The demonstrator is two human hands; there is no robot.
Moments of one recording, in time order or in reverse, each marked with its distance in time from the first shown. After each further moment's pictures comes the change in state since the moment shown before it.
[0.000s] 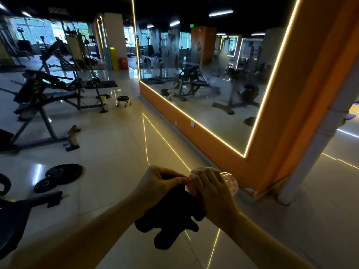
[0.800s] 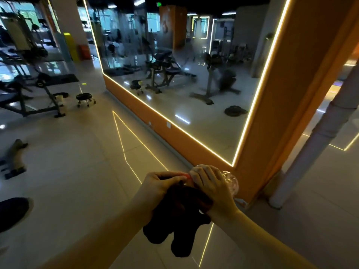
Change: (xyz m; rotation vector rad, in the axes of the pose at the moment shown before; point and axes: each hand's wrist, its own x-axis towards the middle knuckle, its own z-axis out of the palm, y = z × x) left_hand 0.379 -0.044 0.038 -0.408 -0.103 -0.294; right_hand 0.087 0.286 0.206 -0.114 -0.011 0.178
